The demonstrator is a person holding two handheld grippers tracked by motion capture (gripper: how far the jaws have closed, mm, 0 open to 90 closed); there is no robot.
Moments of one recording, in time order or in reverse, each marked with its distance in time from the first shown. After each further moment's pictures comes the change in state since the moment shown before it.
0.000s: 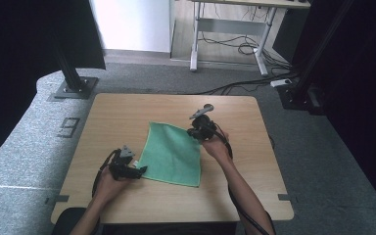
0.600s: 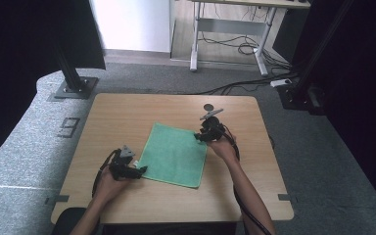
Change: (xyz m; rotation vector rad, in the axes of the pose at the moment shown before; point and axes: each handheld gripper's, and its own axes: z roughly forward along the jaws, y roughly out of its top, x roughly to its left) left arm 0.000 0.000 0.000 0.000 -0.001 -0.001; right arm -0.029 -0.034 0.013 0.037 -0.018 0.067
